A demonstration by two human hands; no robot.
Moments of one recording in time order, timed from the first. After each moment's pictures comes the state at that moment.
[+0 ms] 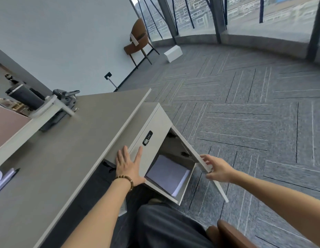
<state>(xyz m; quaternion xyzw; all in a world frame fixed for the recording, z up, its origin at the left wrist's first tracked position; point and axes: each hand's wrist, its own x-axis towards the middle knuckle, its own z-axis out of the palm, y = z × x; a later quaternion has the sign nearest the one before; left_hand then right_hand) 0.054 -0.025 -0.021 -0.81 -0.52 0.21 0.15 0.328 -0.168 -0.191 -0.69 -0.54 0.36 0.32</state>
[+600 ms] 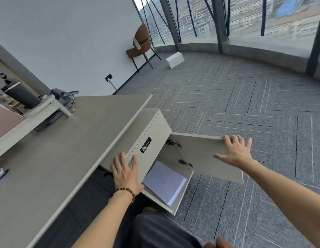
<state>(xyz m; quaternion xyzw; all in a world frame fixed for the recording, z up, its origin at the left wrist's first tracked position) 0.055 -0.019 -0.050 -0.79 -0.56 0.15 0.21 0.422 -0.130 -0.187 -0.87 -0.46 0.11 0.13</state>
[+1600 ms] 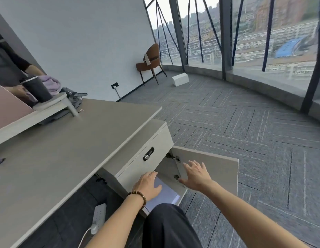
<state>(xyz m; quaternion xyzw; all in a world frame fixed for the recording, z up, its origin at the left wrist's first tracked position) 0.092 -0.028 -0.066 -0.85 -0.50 0.07 -0.13 0.300 -0.085 -0.126 -0.77 -0.61 0.16 0.11</state>
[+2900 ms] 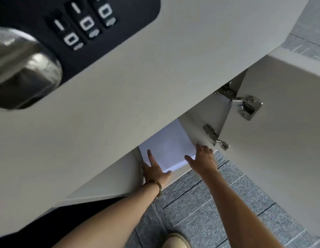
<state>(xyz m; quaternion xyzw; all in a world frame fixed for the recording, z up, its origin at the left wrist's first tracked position) 0.088 0.117 -0.532 -0.45 -0.82 0.00 -0.34 0.258 0.136 -0.540 -0.74 -0.55 0.38 0.03</state>
